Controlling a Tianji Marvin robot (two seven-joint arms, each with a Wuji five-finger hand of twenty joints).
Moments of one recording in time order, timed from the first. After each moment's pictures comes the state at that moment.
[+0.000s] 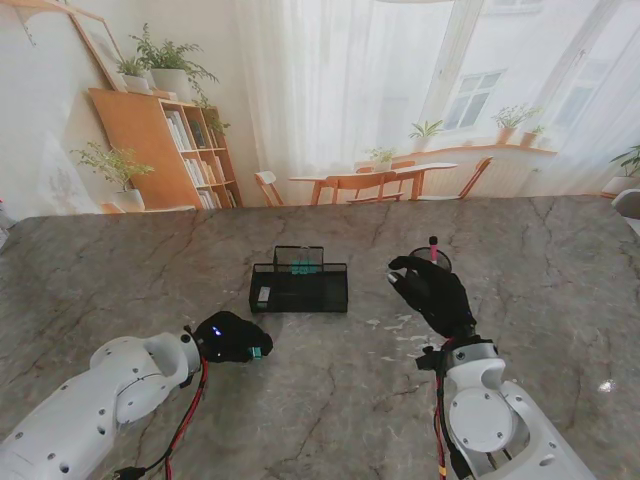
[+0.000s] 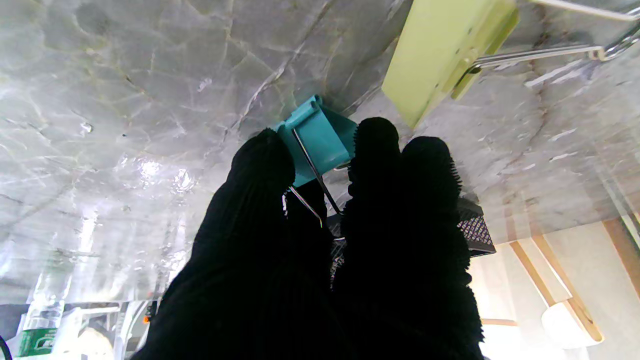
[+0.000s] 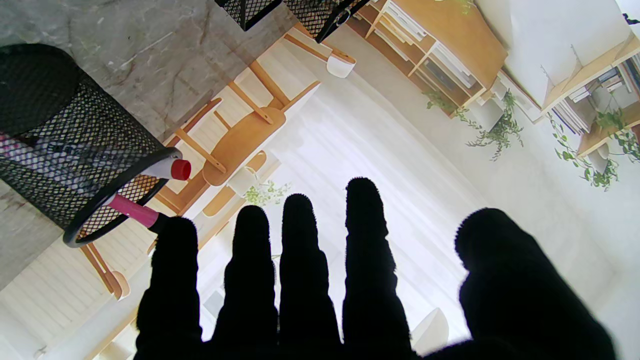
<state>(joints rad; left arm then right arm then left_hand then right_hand) 1.44 -0.98 -1.04 -1.50 1.23 -0.40 -0.11 -1.71 -1.18 1.30 -1.64 -0.52 -0.17 -0.40 1.21 -0.31 -0.01 0.04 0.57 -0.03 0.66 0.68 0.79 0.00 0.16 0.87 0.97 0.15 0.47 0.74 0.68 0.13 1.09 0.65 0.45 -0.18 0.39 -0.03 0.63 -0.02 0.35 0.70 0.71 0.13 0.17 0.52 0.54 0.11 0.18 0.44 0.10 0.32 0.86 0.46</state>
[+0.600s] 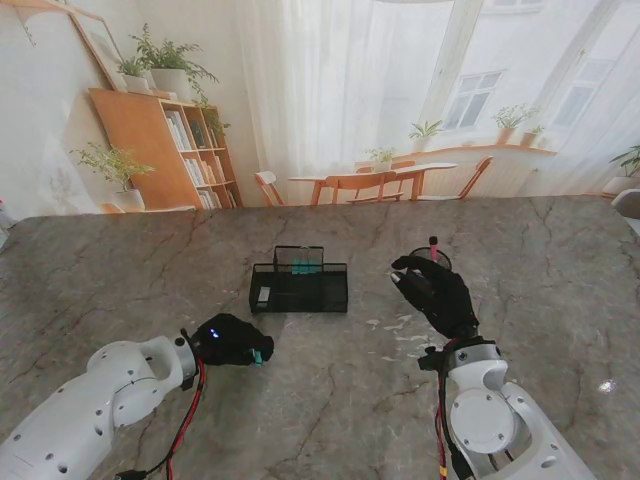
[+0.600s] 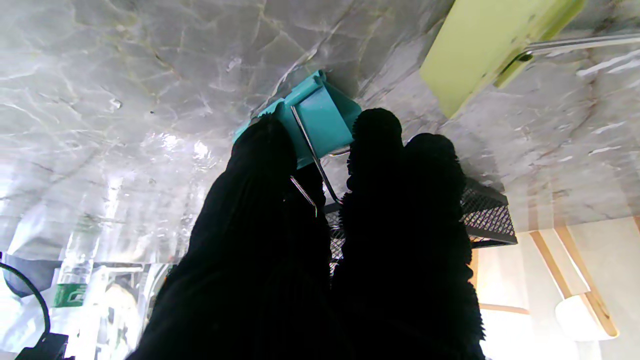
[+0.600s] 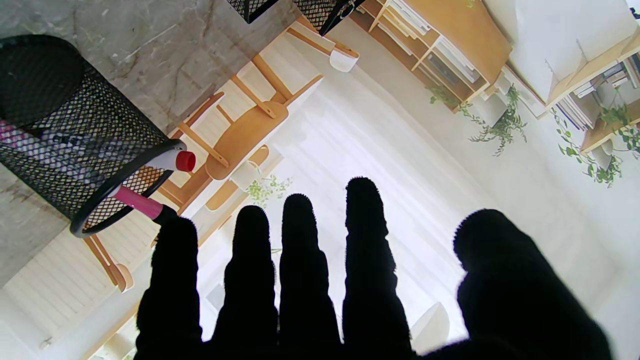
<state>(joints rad) 1.45 -0.99 -1.07 -1.46 1.20 -0.48 0.00 -1.72 -1.18 1.31 -1.64 -0.53 -0.17 -0.41 1.21 -0.37 0.02 0.04 0.59 -0.07 0.91 0.41 0.89 -0.02 0.17 0.87 1.04 0.15 0.48 0.87 0.76 0.13 1.09 0.76 0.46 -0.17 0.38 -0.03 0.63 -0.02 0.35 0.70 0.71 0.13 0.17 0.52 0.54 0.11 0.18 0.44 0.10 0.32 0.86 0.46</state>
